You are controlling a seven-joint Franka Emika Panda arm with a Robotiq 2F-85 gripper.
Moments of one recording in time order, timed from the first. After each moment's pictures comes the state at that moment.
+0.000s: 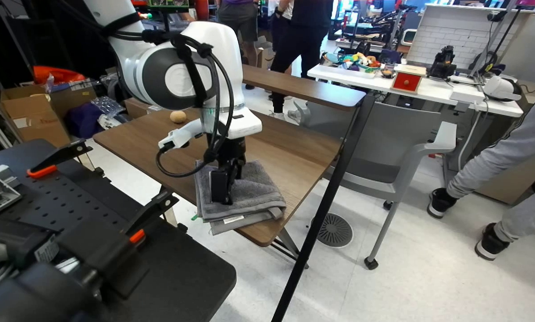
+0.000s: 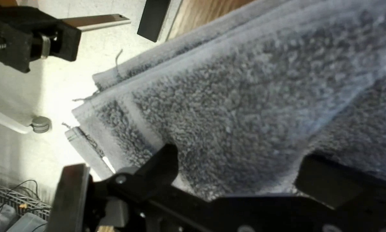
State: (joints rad) arm 0.28 0.86 -0.40 -2.11 0.27 2.80 0.84
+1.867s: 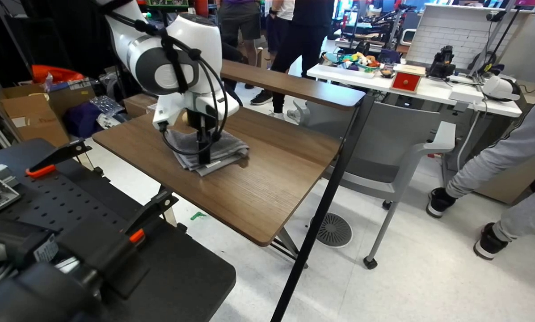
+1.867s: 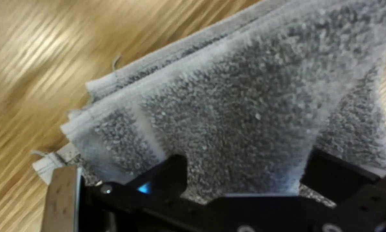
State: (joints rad) arm 0.05 0.88 0.02 -1.94 0.38 2.84 0.46
